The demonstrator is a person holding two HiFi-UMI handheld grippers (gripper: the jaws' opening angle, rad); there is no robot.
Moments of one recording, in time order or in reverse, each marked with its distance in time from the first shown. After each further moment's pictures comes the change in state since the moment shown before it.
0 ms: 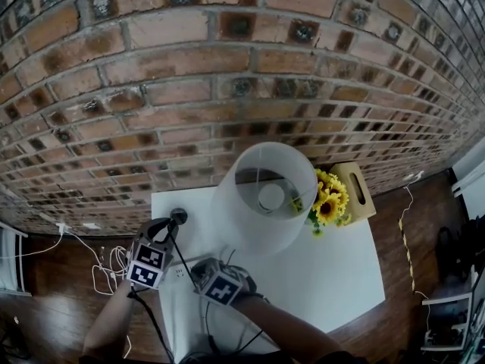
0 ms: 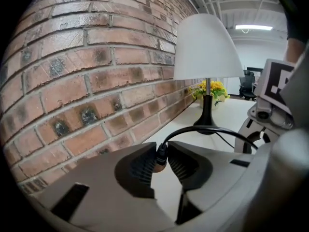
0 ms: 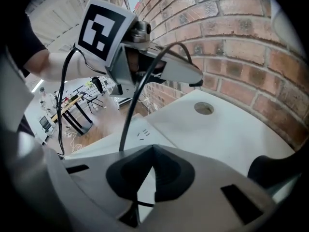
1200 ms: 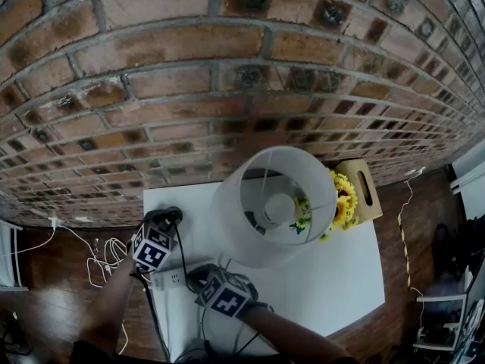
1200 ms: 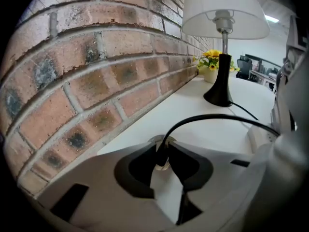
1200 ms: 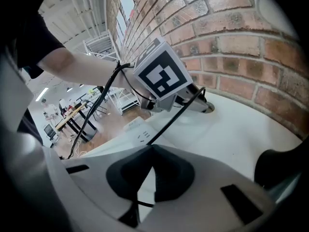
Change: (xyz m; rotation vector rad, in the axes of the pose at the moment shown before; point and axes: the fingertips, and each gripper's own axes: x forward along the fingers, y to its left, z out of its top) left arm 0.087 0.008 -0.066 0.033 0.232 -0.090; right arm -0.002 -0.001 -0.001 0.056 -0.049 0.051
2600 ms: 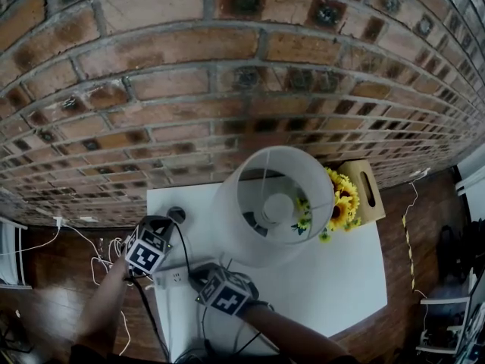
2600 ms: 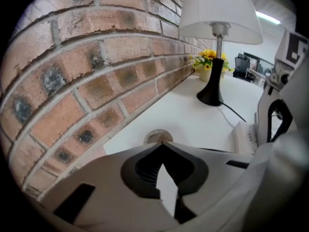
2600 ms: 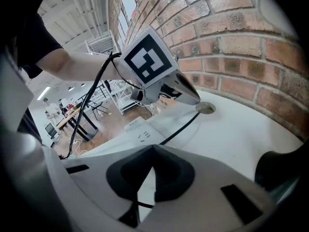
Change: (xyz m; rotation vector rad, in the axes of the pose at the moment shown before) left arm -0.031 -0.004 -0.003 0.000 0.063 -0.046; right arm 0.001 -0.001 0.001 -0.018 -0.013 0.009
